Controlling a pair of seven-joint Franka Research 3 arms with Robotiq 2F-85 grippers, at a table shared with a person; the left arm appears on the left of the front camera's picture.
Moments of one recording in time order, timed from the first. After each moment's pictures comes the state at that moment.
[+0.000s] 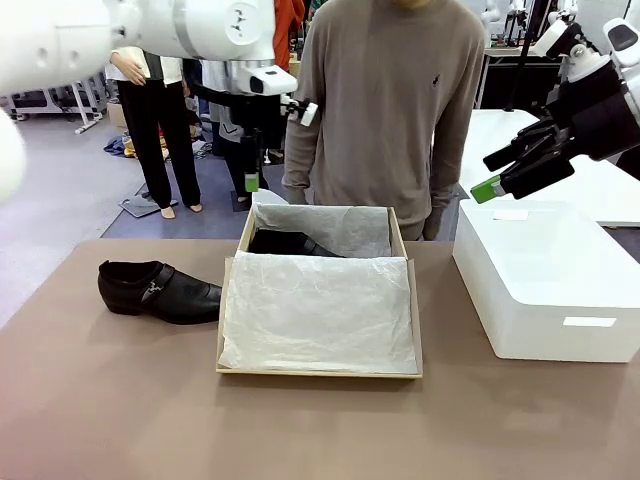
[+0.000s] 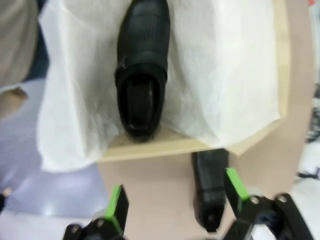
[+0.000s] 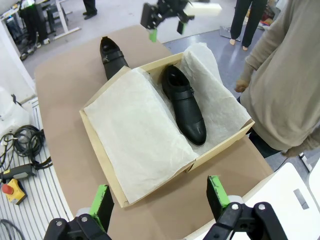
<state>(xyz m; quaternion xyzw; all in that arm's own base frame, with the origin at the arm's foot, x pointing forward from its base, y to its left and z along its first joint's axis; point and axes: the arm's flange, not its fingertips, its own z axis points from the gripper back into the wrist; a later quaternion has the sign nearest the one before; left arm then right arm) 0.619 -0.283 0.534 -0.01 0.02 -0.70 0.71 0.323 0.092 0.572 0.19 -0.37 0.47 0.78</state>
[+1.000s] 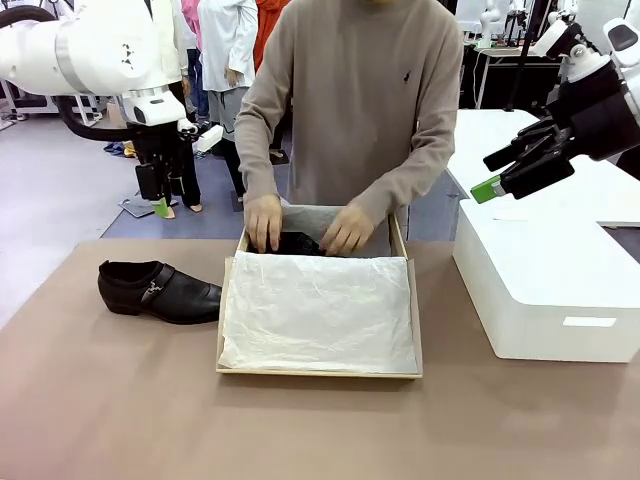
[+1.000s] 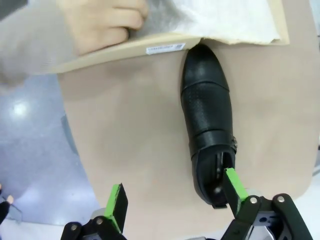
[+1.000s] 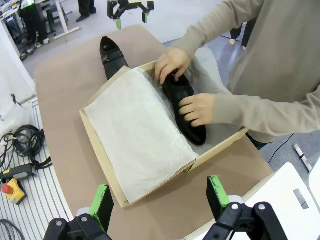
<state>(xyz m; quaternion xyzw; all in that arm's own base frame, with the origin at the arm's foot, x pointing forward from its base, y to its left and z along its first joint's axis) 0.596 -0.119 0.490 -0.03 -0.02 -0.73 0.68 0.323 0.092 0.572 0.19 -0.37 0.47 0.78</state>
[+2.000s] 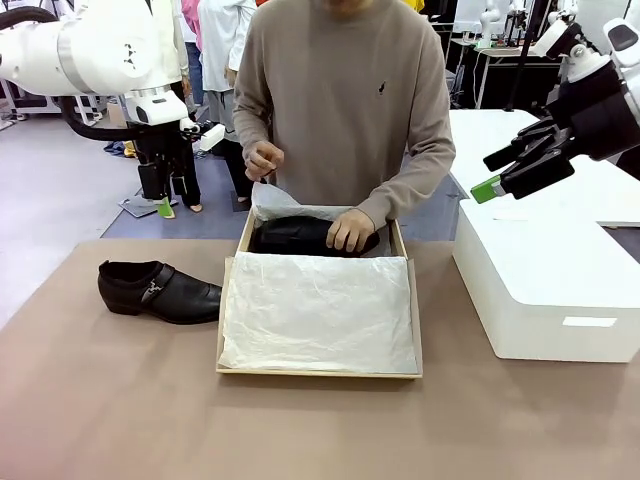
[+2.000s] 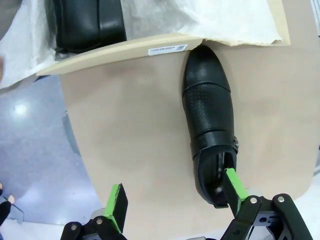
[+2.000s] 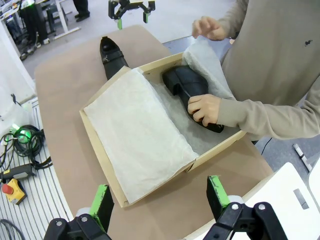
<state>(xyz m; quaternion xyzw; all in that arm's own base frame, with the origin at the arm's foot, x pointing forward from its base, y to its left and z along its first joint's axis) 0.596 -0.120 0.494 -0.02 -0.02 -0.73 0.68 0.323 0.092 0.572 0.19 -0.37 0.47 0.78</state>
